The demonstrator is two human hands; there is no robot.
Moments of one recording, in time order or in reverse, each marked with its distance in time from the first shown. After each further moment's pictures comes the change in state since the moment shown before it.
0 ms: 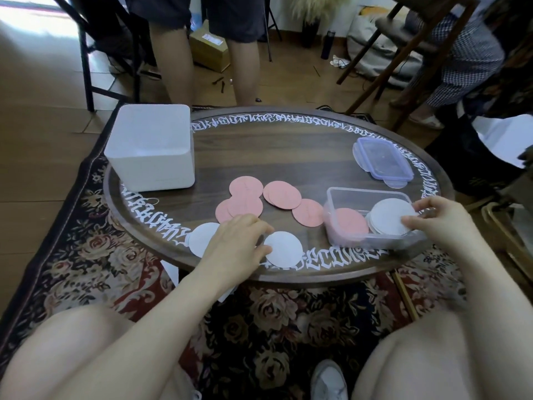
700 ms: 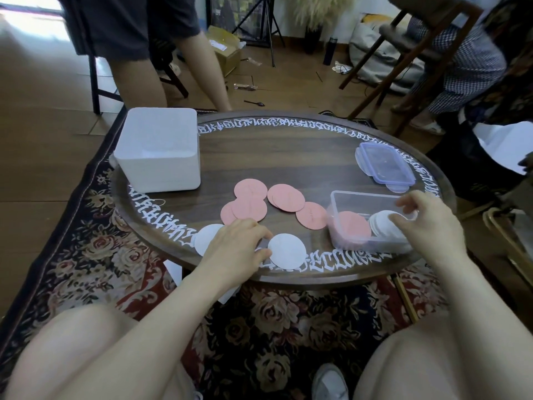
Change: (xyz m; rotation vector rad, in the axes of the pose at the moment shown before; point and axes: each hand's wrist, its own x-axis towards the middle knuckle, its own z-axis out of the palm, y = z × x) left_hand -0.005 -0.007 -0.001 0.017 -0.035 -0.019; right_hand -0.014 -0.013 0.020 -0.298 0.182 -0.276
